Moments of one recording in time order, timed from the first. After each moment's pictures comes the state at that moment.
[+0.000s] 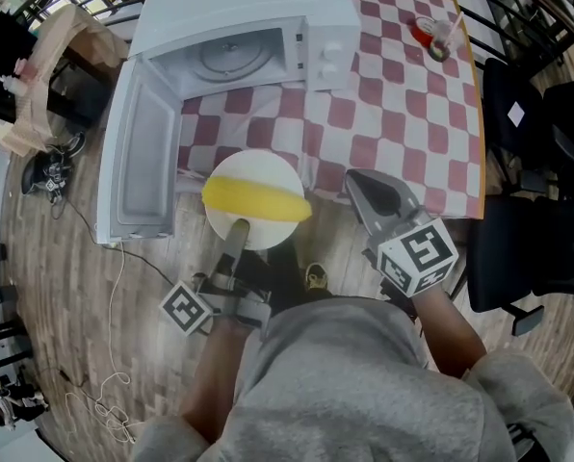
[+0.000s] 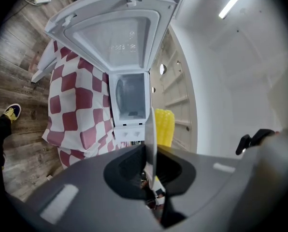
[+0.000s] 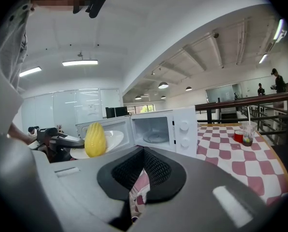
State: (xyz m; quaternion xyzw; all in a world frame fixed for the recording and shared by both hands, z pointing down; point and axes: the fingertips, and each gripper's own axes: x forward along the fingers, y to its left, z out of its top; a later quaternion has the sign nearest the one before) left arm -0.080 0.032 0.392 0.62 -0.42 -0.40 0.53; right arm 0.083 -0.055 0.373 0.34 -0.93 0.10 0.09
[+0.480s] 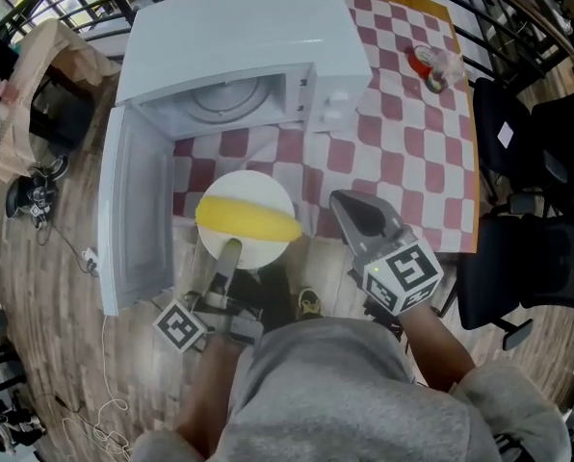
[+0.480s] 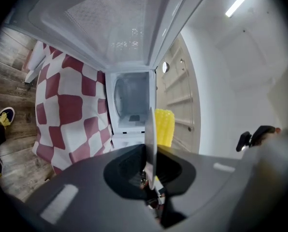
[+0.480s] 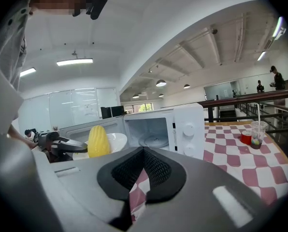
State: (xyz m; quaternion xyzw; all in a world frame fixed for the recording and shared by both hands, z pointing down) left arm -0.121 -0.040 0.401 0.61 -0.41 -0.40 0.54; right arm 0.035 -0.121 0.375 0.35 -0.92 0.12 0.10
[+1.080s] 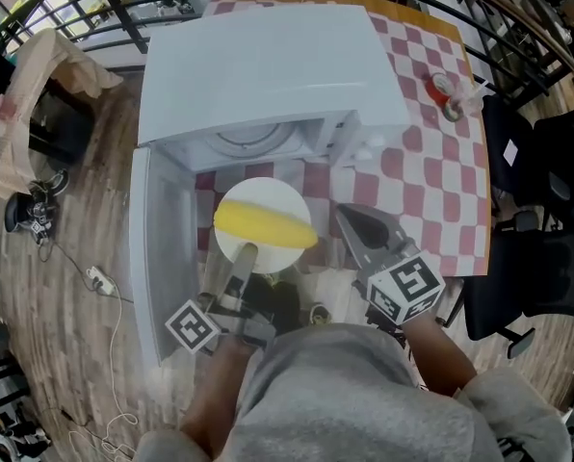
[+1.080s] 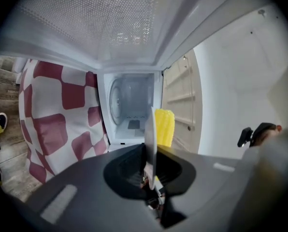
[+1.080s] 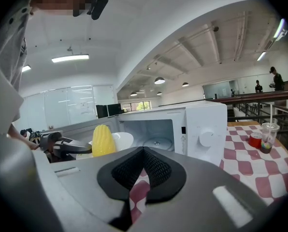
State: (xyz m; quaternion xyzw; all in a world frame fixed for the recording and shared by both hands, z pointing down) left arm -0.170 -0.111 0.398 0.62 -0.39 -0.39 0.56; right arm -0.027 -0.176 0.369 0.36 -0.92 0.12 0.12
